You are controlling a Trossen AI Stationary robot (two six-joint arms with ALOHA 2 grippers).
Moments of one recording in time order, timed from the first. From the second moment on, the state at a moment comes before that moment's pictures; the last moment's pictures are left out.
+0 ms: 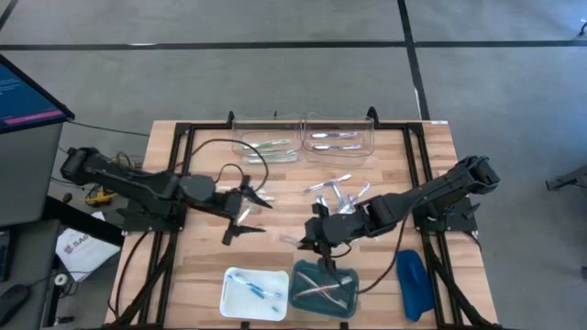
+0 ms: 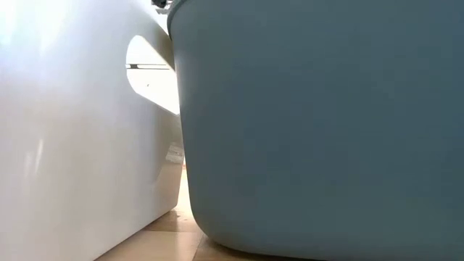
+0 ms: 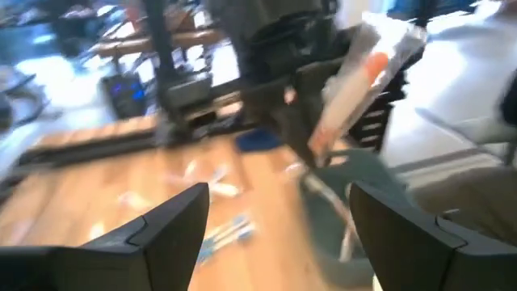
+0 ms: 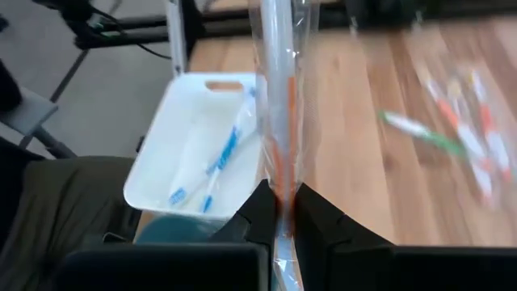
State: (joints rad) left arm -0.24 1.06 0.77 0.06 -0.05 0.08; right arm 0.39 1.62 1.34 -0.36 0.14 0.31
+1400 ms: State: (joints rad) left arm -0.25 0.86 0.77 -0.07 -0.57 -0.13; right arm 0.58 1.89 1.45 -0.62 -0.07 1.04
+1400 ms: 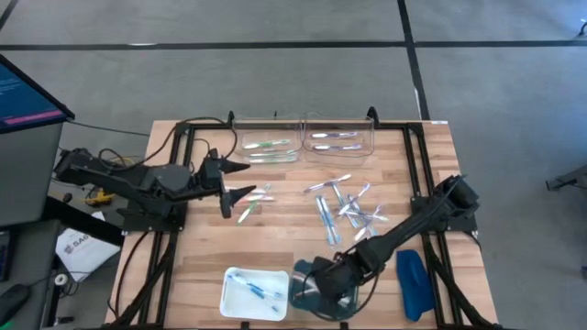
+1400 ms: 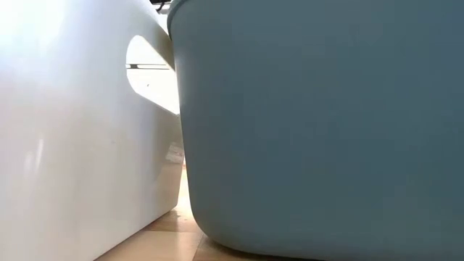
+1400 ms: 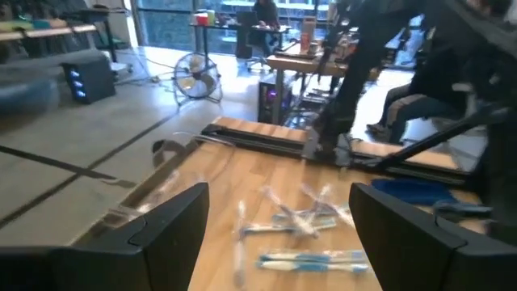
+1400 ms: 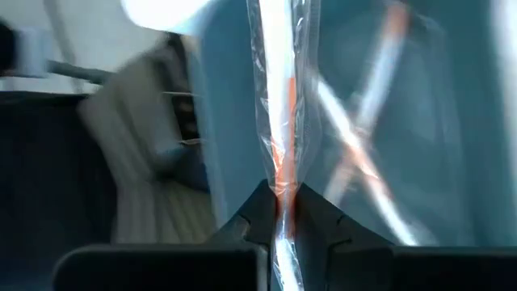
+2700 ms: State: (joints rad) left arm -0.31 0.85 0.77 -0.07 -0.49 -0.17; right arm 0.58 1.90 1.47 -0.74 -0.05 1.20
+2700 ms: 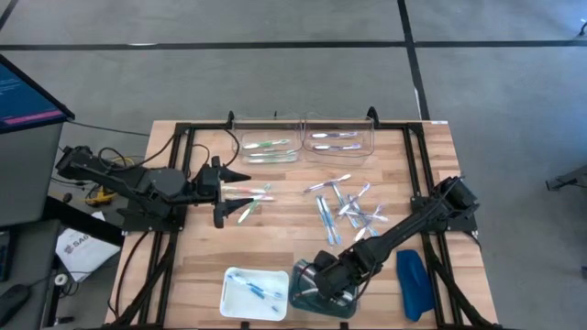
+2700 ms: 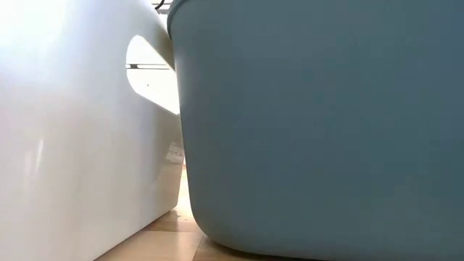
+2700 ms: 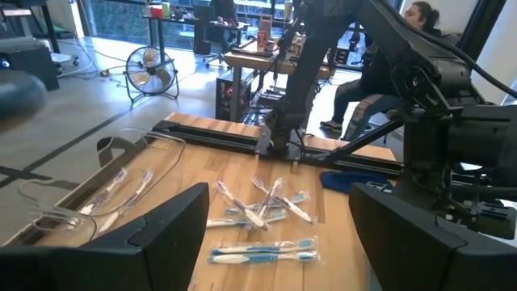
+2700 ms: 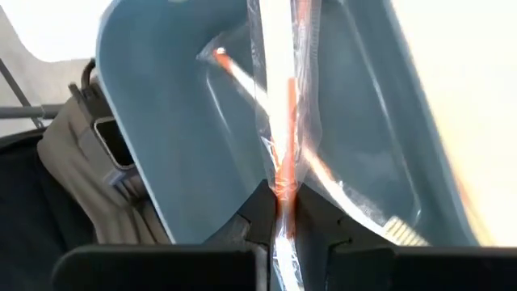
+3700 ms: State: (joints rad) left arm -0.31 0.85 0.77 -0.08 -0.49 -0.17; right arm 0.61 1.95 1.47 -0.70 -0.01 1.22
